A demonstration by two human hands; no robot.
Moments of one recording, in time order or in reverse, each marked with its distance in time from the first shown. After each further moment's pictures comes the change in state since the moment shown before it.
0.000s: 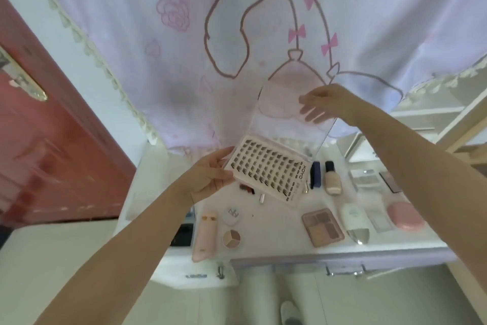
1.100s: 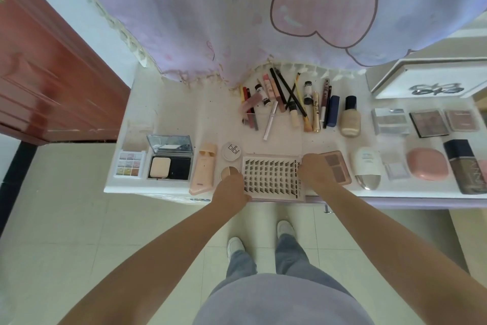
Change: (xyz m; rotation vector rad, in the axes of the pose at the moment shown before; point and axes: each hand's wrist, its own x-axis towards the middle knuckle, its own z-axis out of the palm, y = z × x) left_hand -0.001 -0.154 0.017 1.493 0.364 -0.513; right_hand -0.058 0.167 0.175 -0.418 -0.166 0.530
